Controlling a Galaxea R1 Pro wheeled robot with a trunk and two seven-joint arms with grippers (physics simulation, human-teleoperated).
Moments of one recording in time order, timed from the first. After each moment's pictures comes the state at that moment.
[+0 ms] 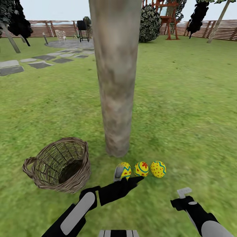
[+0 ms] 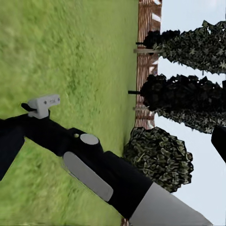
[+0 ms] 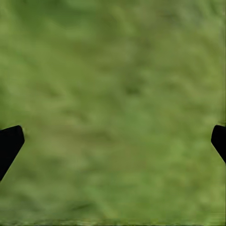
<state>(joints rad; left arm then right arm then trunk) -0.39 0.04 -0.62 -1.34 1.39 0.58 -0.15 -0.61 -0.15 -0.50 -0.30 0.70 0.07 0.14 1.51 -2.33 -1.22</state>
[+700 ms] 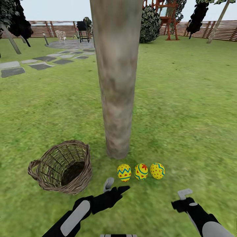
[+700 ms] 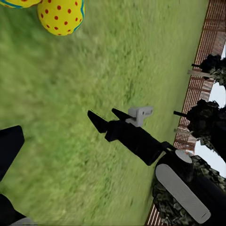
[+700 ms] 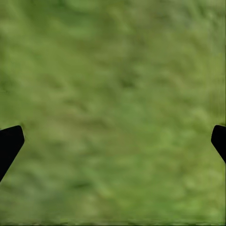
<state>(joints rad) -0.39 0.07 -0.60 -1.05 1.36 0.50 -0.16 -0.61 -0.16 -0.50 -0.28 0.71 0.07 0.14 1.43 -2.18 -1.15</state>
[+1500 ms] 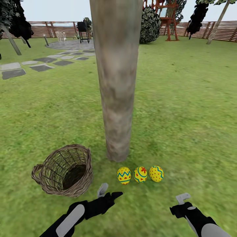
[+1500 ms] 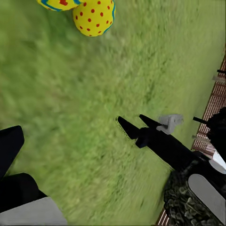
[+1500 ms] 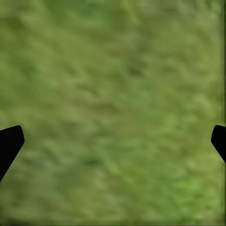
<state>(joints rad) -0.39 0.11 -0.60 -0.95 1.36 0.50 -0.16 -0.61 -0.15 -0.49 -0.21 0.72 0.07 0.13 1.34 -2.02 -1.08</state>
